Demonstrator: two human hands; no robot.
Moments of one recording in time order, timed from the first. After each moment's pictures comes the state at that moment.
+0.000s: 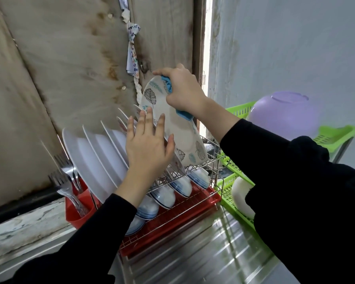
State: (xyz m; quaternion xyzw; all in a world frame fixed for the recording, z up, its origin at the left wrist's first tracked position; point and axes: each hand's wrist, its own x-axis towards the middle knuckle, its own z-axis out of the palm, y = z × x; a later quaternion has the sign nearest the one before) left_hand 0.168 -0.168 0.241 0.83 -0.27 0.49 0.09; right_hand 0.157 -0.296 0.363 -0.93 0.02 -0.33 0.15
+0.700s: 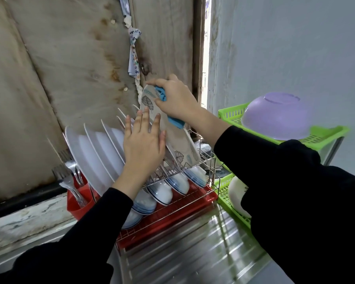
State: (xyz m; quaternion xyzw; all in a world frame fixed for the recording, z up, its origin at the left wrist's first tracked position) left_hand 0.160 -0.169 0.244 0.84 -0.28 0.45 0.10; right_hand 0.145 -0.292 0.348 -0.93 -0.03 -0.32 0.17
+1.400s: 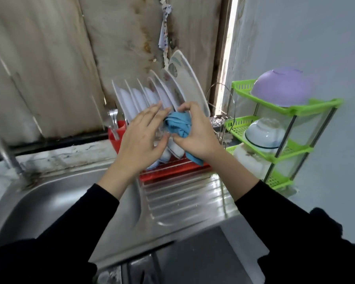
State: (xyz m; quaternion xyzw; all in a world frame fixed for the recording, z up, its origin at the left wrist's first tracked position) left_hand 0.003 -0.055 0.218 0.81 -0.40 0.38 0.21; right_hand -0.041 -0.222 0.229 -0.85 -0.13 -0.33 0.39
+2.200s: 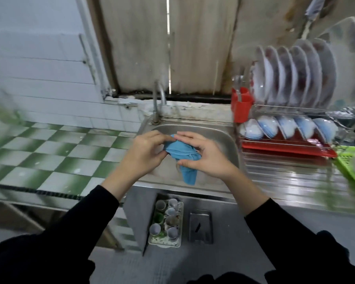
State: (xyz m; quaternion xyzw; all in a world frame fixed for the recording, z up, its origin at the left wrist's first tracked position) left_hand -0.142 0.258 0.150 0.88 -0.24 0.30 0.26; right_hand -0.112 0.052 0.144 -0.80 -0.33 0.03 0.50
